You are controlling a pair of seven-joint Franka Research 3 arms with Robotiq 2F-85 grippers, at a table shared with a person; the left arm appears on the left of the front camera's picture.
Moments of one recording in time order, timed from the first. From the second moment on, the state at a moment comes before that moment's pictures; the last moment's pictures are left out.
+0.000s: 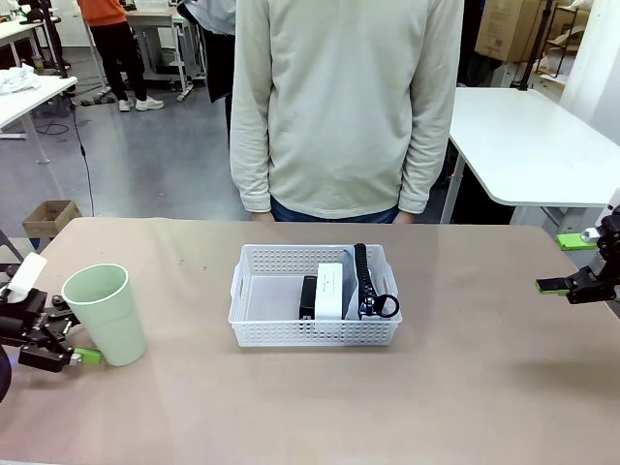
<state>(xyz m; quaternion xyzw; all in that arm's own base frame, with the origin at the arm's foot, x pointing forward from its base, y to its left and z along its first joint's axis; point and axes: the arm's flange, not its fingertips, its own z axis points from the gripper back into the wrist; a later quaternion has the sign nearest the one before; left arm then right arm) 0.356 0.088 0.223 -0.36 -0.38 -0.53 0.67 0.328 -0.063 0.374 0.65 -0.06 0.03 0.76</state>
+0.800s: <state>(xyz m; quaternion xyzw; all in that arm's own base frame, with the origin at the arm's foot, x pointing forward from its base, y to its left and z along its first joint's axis) 0.359 0.035 0.222 -0.42 -0.37 -0.55 0.62 0.328 -0.063 0.374 0.65 -0.06 0.03 0.76</state>
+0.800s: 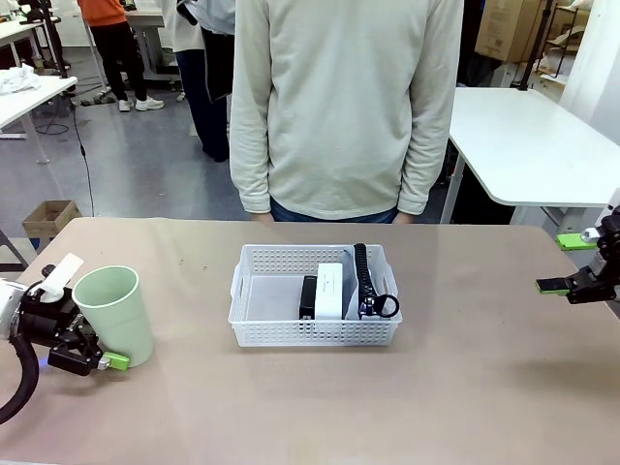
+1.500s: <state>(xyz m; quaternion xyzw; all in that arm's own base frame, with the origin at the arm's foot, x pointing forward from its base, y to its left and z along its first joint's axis) 0.360 0.037 0.240 -0.46 -0.46 -0.48 0.59 0.328 -0.063 0.374 0.65 -0.06 0.03 0.76</state>
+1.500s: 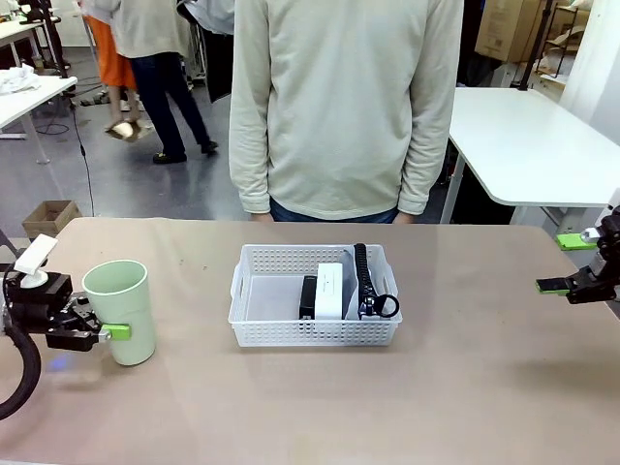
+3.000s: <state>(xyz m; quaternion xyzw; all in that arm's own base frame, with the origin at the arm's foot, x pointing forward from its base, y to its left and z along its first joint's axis) 0.337 0.087 0.441 -0.38 -0.51 -0.46 0.62 0.328 -0.063 0.374 0.65 -0.06 0.03 0.76</state>
